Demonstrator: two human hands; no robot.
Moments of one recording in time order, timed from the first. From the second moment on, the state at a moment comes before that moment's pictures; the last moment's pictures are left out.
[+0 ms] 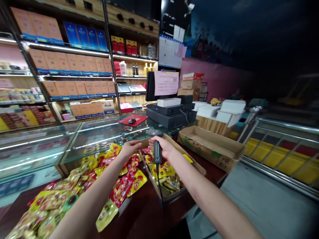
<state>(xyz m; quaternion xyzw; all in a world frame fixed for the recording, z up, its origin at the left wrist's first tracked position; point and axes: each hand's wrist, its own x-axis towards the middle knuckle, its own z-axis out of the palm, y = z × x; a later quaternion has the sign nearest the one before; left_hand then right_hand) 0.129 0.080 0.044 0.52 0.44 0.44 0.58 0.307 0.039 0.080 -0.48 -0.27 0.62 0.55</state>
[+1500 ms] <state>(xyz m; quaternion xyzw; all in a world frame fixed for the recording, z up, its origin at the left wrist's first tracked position) -0.055 0.040 -0.013 0.26 0.40 0.48 0.74 0.134 -0.009 -0.007 -0.38 -0.44 0.67 0.46</state>
